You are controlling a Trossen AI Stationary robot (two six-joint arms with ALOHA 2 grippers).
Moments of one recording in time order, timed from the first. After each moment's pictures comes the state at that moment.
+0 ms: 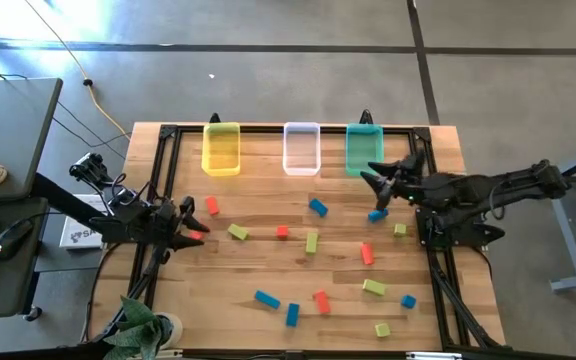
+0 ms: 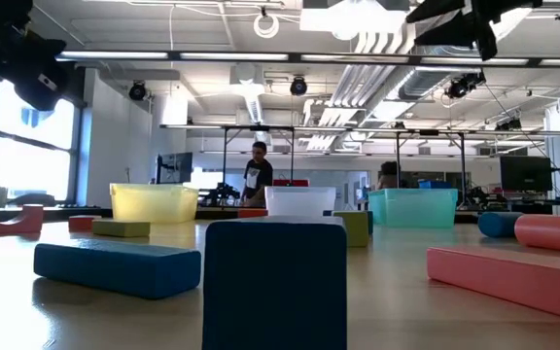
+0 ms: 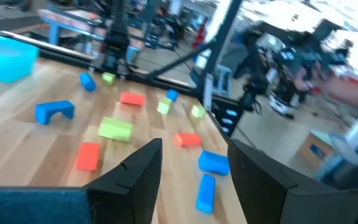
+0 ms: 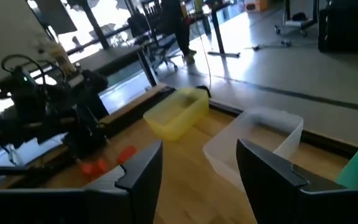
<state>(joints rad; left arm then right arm) -0.57 0.01 0.10 -0.16 -0.47 -0.37 0.19 0.73 0.65 -0.17 0.73 0.51</state>
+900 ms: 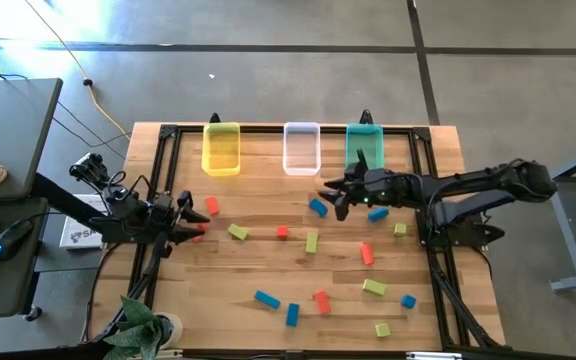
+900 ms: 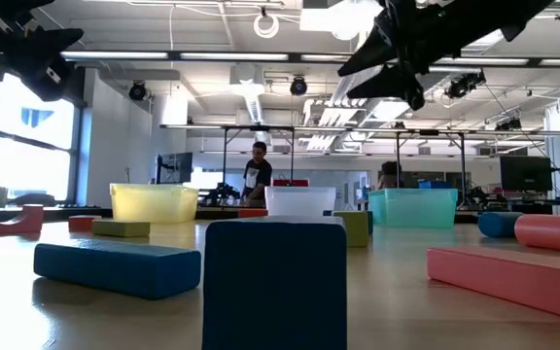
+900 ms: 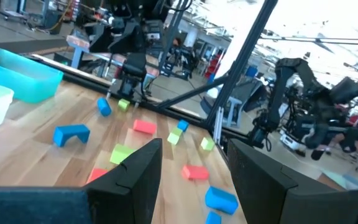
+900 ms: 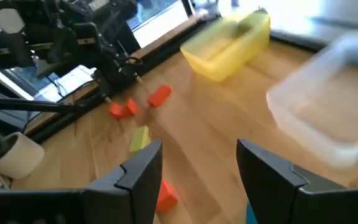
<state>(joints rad) -0.57 0.01 0.10 -0.05 -0.57 -0.37 -0.03 1.17 0.69 0.10 0.23 0.51</state>
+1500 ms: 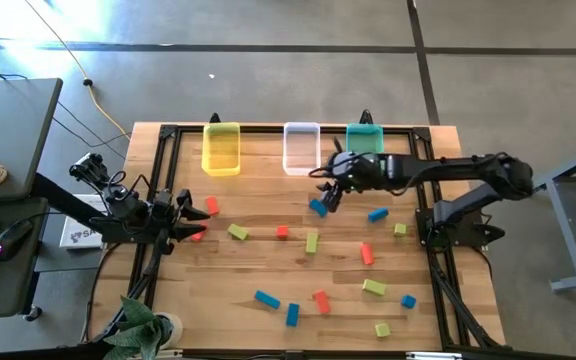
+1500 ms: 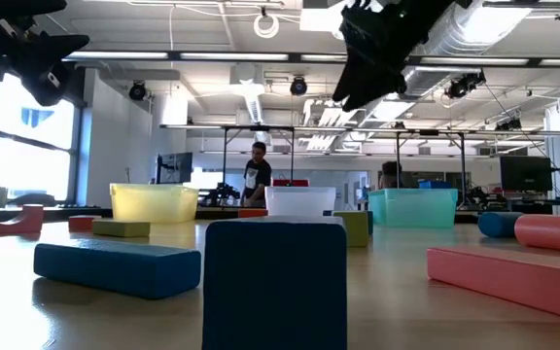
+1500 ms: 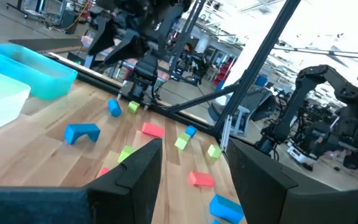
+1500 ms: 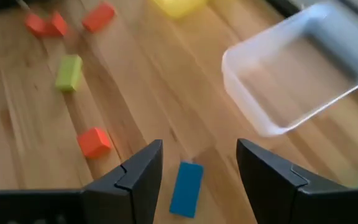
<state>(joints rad) -0.57 0.01 0.10 -0.05 -0.62 -0.42 -0.11 1.41 1.10 -0.51 0.20 0.34</state>
